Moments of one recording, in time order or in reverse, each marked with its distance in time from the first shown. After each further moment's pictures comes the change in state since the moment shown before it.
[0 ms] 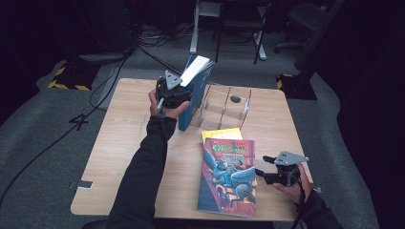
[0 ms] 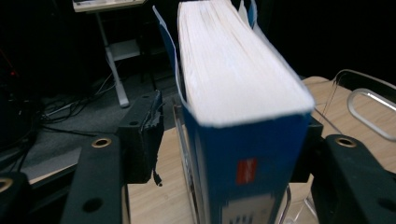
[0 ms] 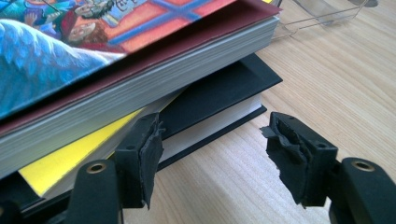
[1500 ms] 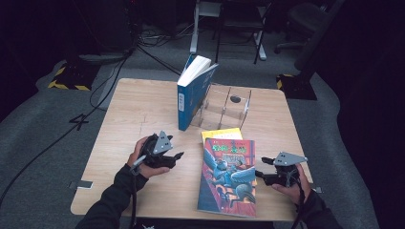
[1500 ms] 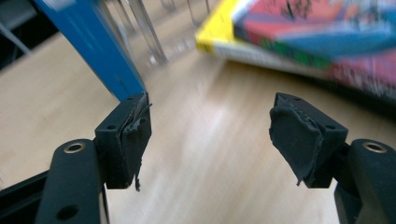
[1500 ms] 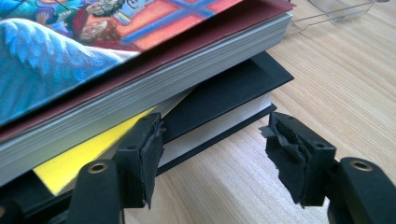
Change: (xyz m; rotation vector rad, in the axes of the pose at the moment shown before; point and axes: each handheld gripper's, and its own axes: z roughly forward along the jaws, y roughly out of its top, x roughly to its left) left arm -0.039 -0.125 -0.097 0.300 -0.301 0.323; right arm 0.004 0.000 0.001 0.009 0.020 0.008
